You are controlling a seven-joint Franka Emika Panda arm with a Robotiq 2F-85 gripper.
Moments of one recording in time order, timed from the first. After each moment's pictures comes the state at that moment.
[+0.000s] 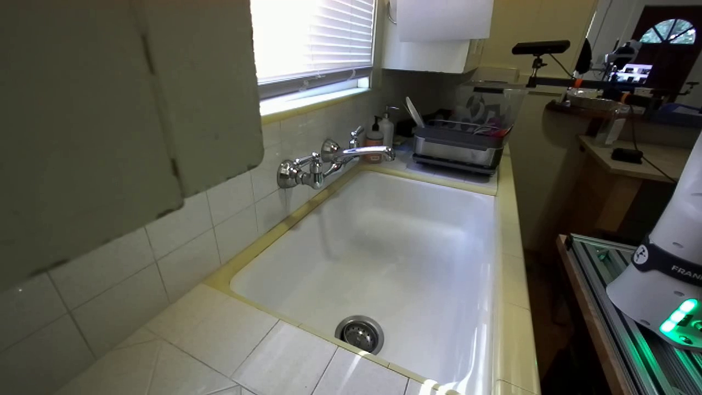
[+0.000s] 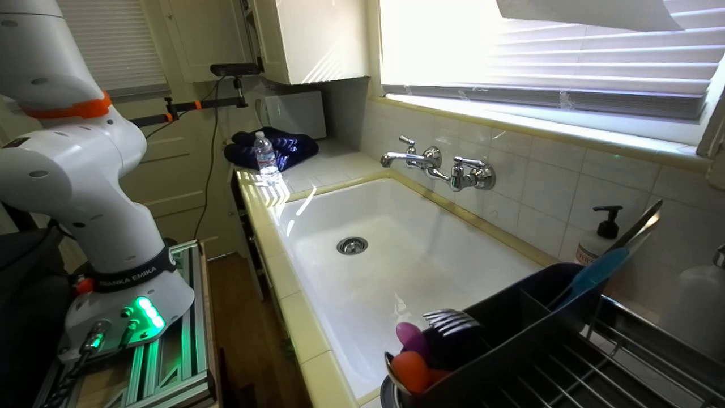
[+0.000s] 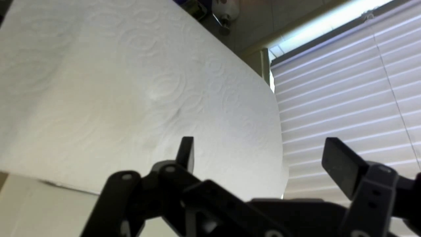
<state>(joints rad) -0.32 -0.04 -0.22 -1.40 -0.23 2.06 0.23</state>
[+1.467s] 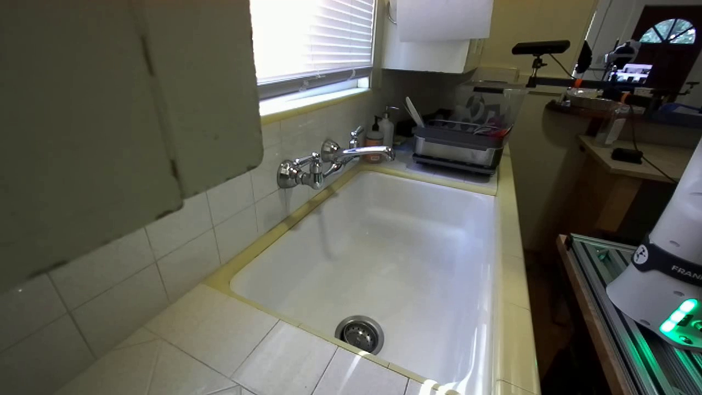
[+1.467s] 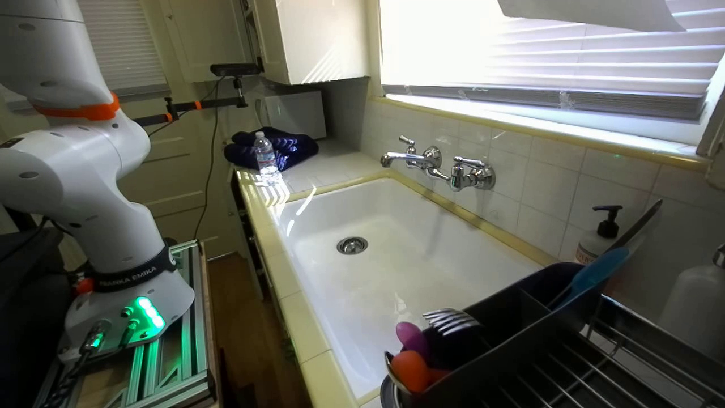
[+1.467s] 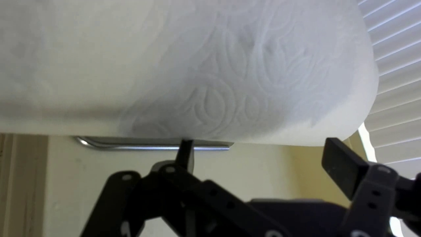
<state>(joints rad) -0.40 0.09 -0.34 -1.31 -0.02 2.35 0.25</state>
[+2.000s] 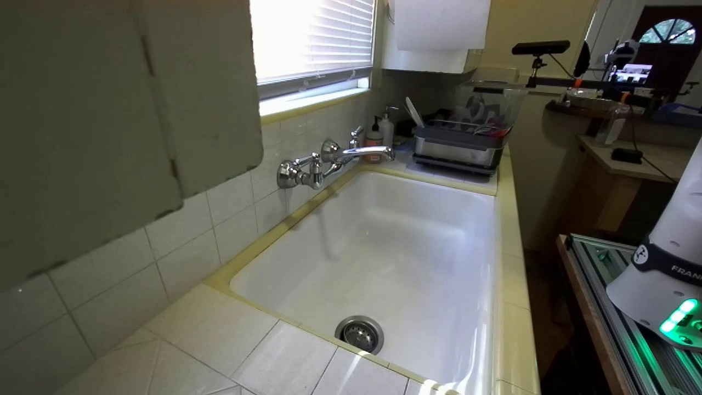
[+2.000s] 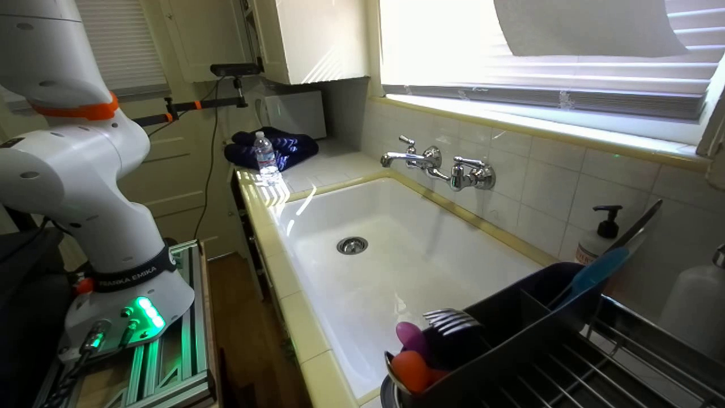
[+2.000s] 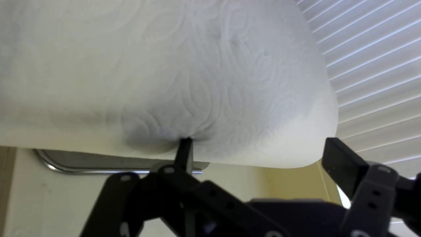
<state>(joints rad) -0.39 0.08 -0.31 -1.31 0.00 2.27 0.21</state>
